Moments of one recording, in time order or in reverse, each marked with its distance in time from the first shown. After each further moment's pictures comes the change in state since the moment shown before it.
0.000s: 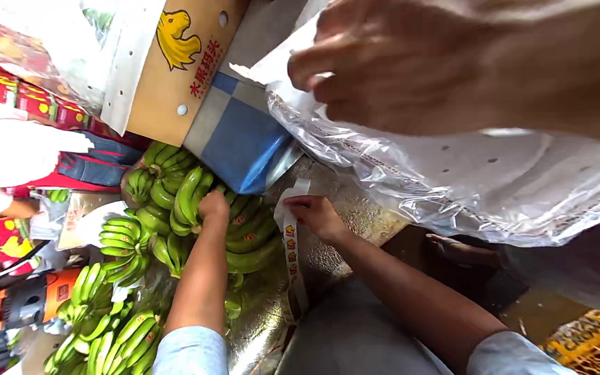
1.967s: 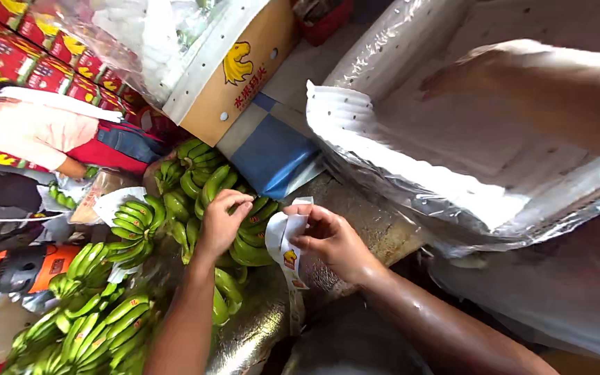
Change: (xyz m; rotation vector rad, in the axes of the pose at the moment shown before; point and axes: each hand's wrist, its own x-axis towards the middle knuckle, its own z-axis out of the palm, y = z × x) left_hand -0.127 -0.090 -0.016 -0.921 0.570 0.685; right_hand -0.068 -0.005 0.036 0.155 -0.219 -0.567
